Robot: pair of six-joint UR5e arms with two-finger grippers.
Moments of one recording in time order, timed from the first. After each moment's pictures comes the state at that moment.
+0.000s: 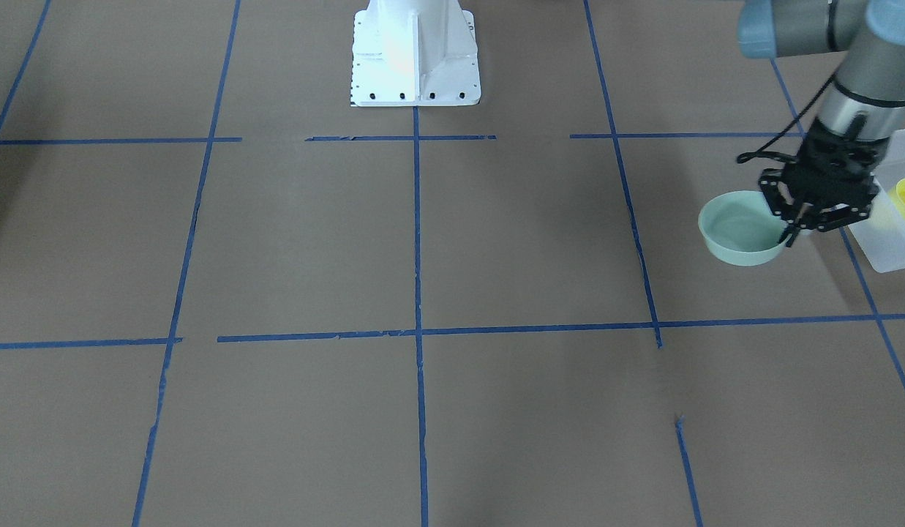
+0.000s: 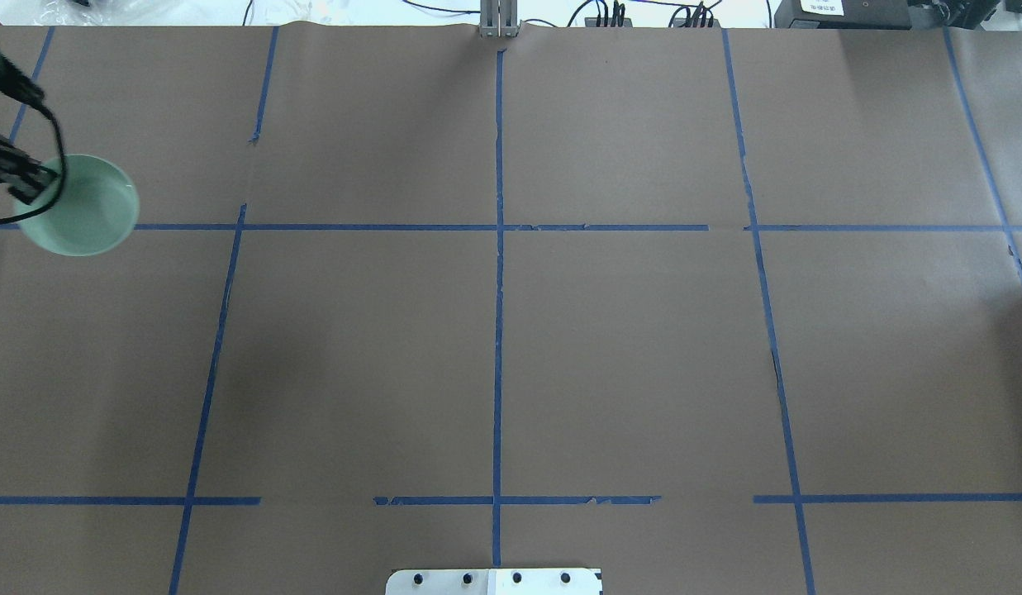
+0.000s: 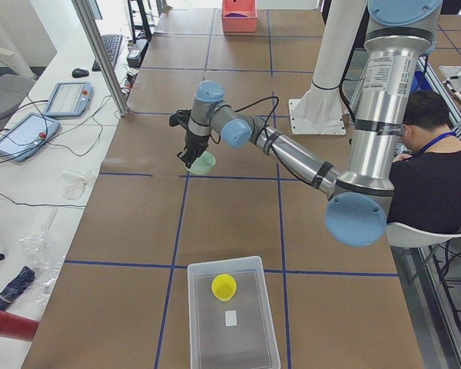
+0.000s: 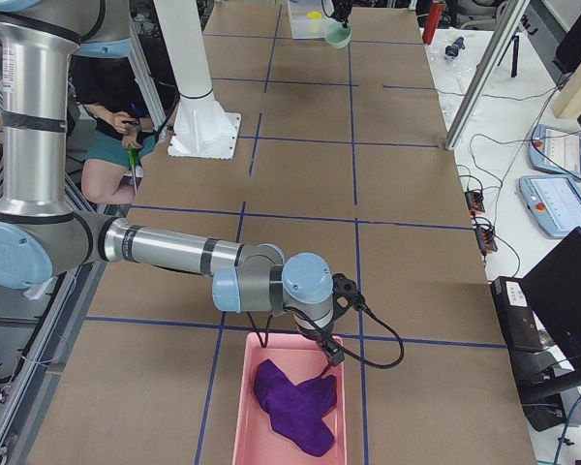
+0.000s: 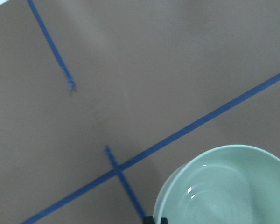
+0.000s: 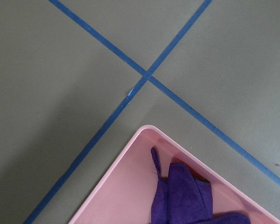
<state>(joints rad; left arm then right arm) -1.15 -1.64 -1.96 -1.74 -2.00 0.05 1.66 -1.69 1.58 -1.36 2.32 -0.65</state>
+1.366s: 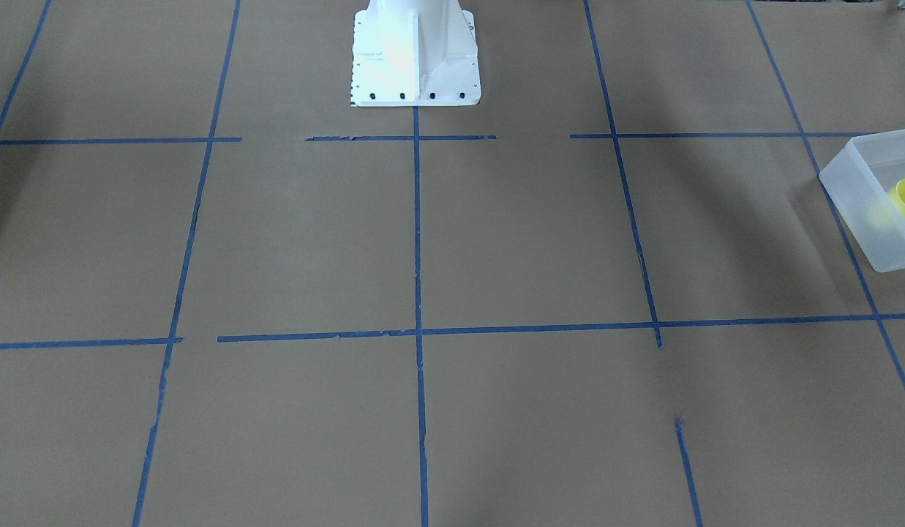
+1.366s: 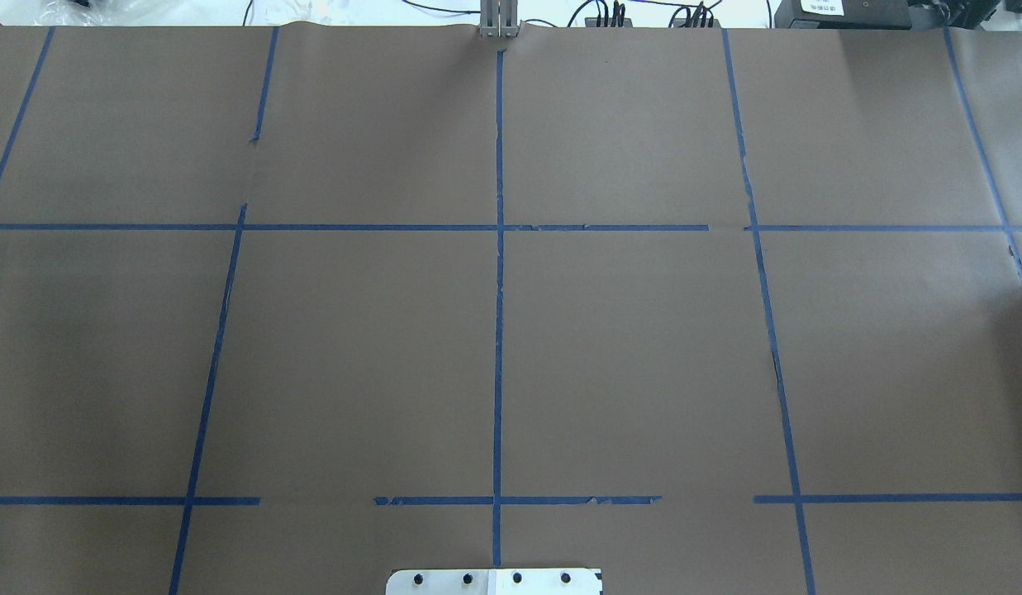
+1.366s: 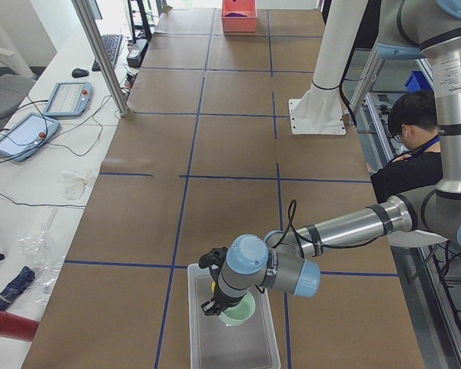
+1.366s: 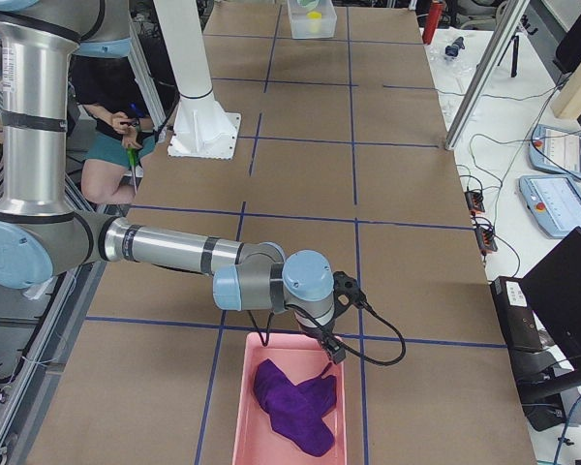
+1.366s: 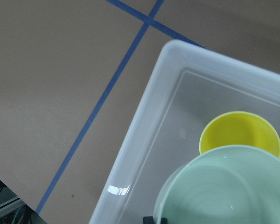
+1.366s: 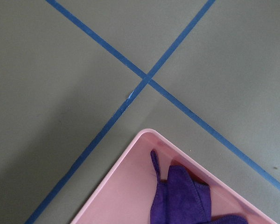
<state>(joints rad) -1.63 -1.31 -1.46 -2.18 -2.18 0.88 1.66 -1.68 1.59 -1.36 2.32 -0.65</state>
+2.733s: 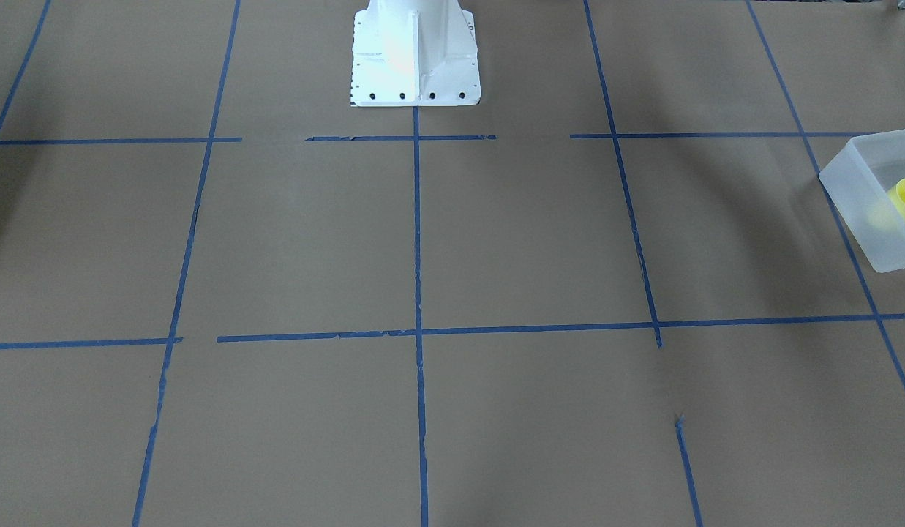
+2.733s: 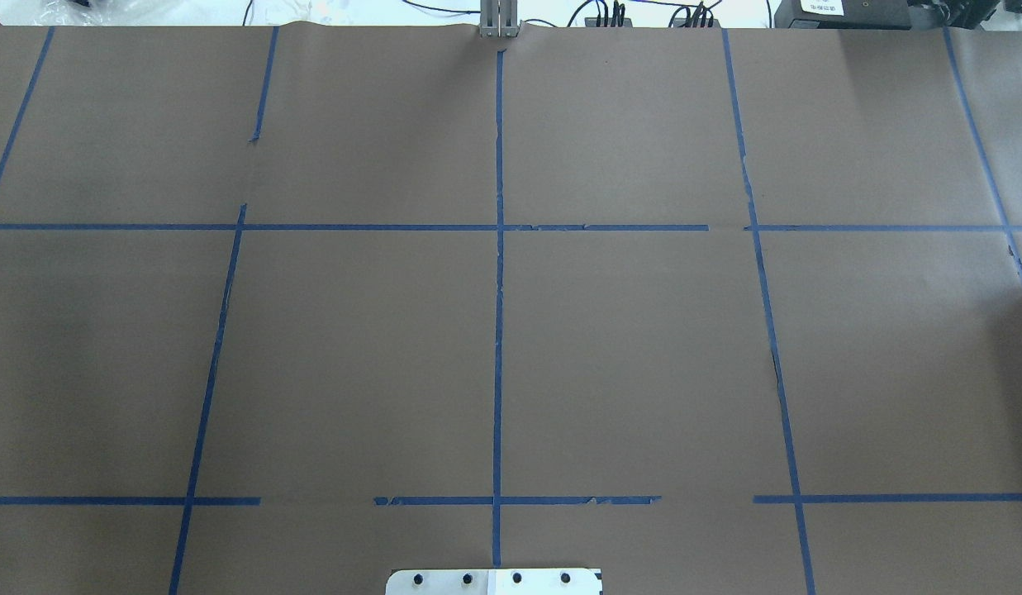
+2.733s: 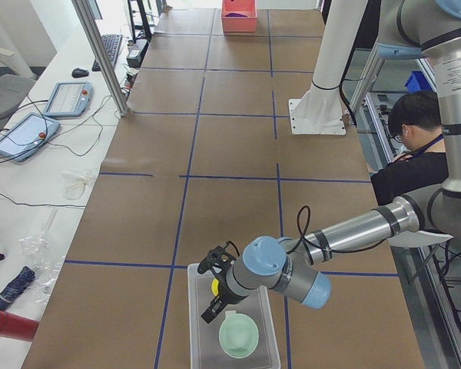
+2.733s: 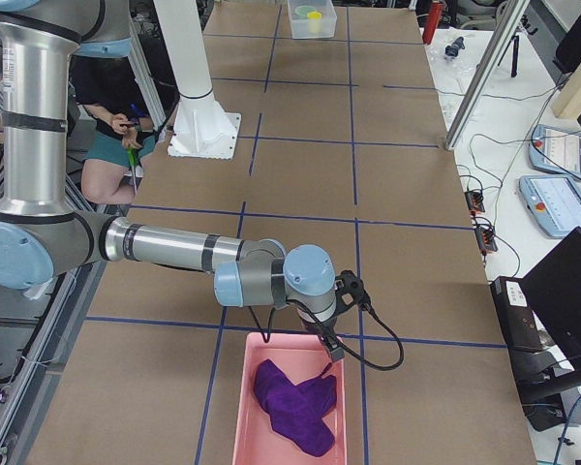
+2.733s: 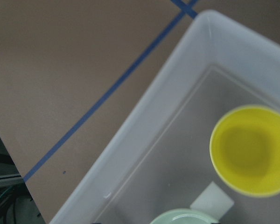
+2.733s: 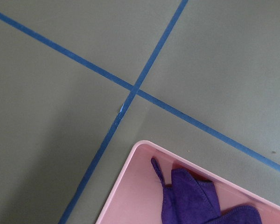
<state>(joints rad) -1.63 -1.30 -1.51 -2.39 -2.20 0.25 1.65 -1.68 1.62 -1.36 2.32 -0.39</state>
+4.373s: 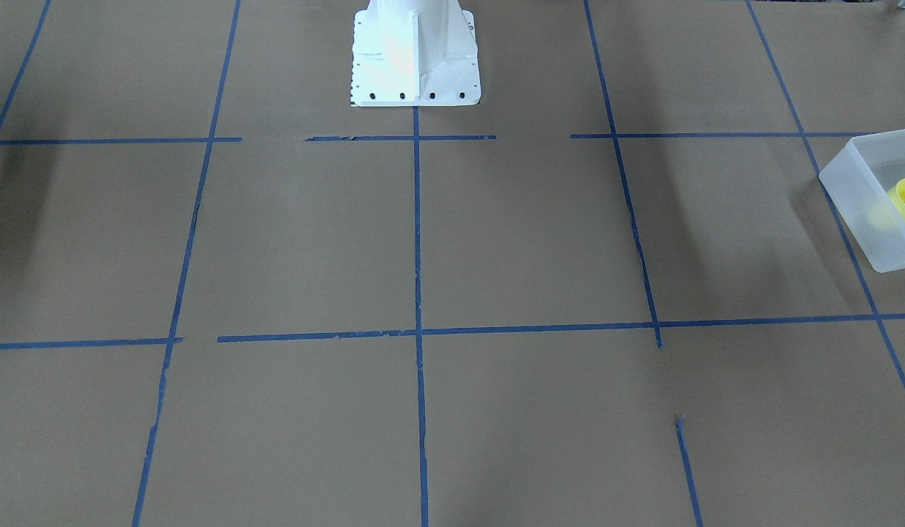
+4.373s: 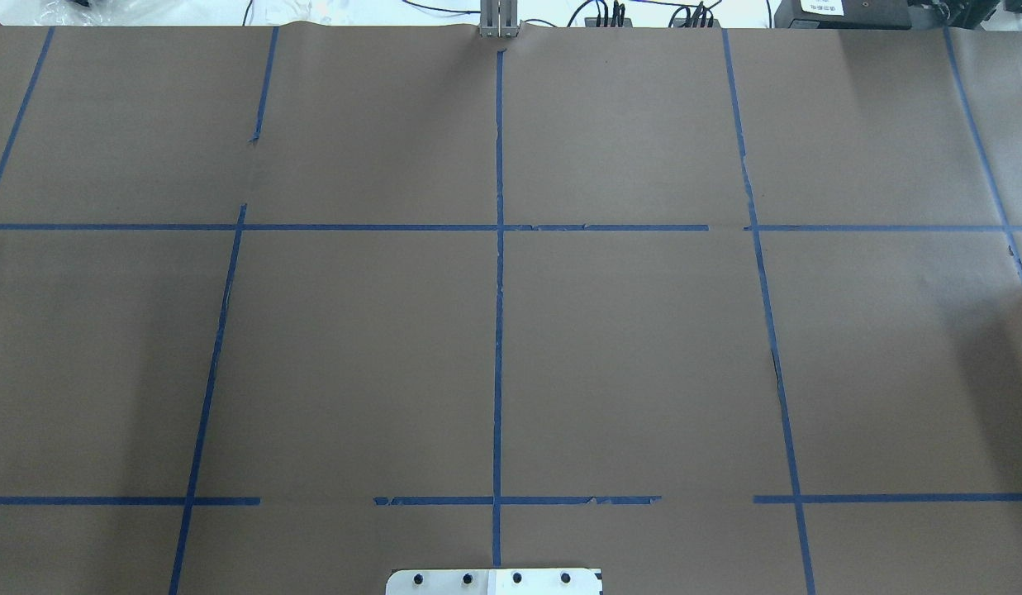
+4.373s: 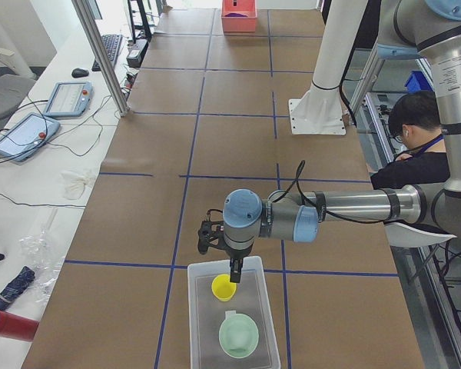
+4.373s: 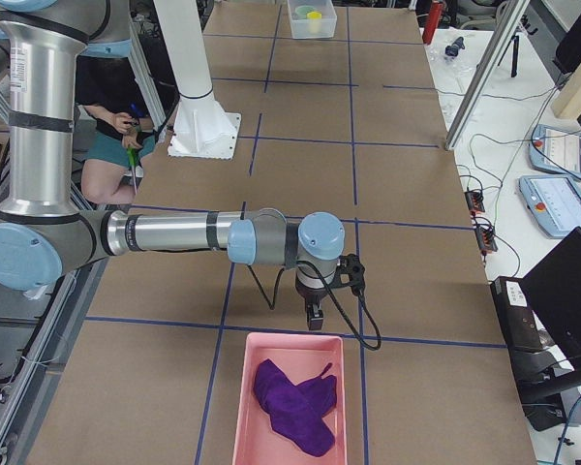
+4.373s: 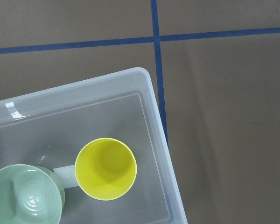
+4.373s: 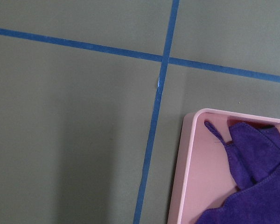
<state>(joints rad) -1.55 -1.27 -1.80 -1.73 -2.35 -0.02 1.56 -1.69 1.77 -1.66 2.34 -0.16</state>
